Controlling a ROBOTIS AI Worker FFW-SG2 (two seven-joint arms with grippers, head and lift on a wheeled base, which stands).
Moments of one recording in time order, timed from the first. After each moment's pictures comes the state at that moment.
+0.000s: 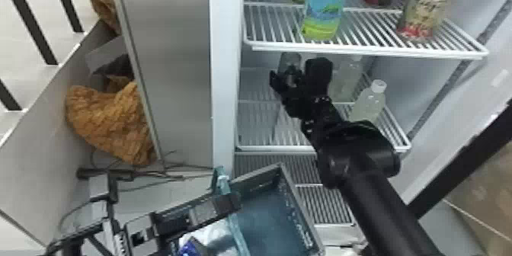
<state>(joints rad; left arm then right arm) 0.20 0.11 0.16 -1.83 1.09 1.26 -0.67 -0.41 -0.07 0.20 -1.15 -0.09 0.10 0.04</state>
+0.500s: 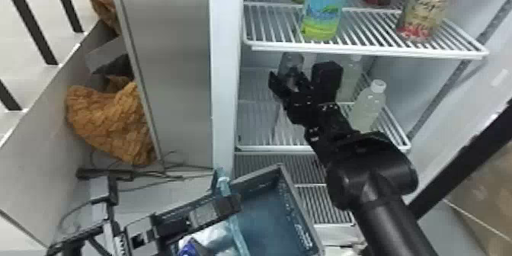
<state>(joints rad) 0.21 0.11 0.16 -1.83 1.09 1.26 -0.67 -0.25 -0.11 0.21 -1.46 -0.12 0.22 0.04</state>
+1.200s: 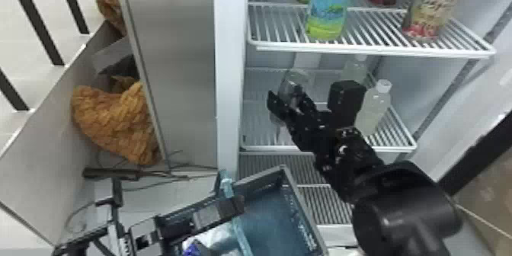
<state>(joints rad) 0.22 0.11 0.17 -1.83 1.09 1.25 -0.67 0.00 -0.16 0.19 -1.86 -0.23 0.41 0.08</state>
